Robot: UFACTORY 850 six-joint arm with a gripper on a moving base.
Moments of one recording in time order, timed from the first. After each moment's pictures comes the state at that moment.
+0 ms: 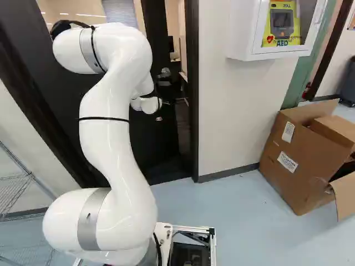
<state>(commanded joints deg) 7.6 -37.1 -66.0 7.0 45.3 0.0</state>
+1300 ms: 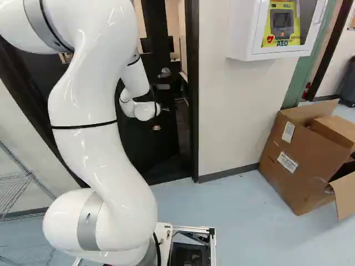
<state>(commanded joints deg) 6.6 -20.2 -43.9 7.0 45.3 0.0</state>
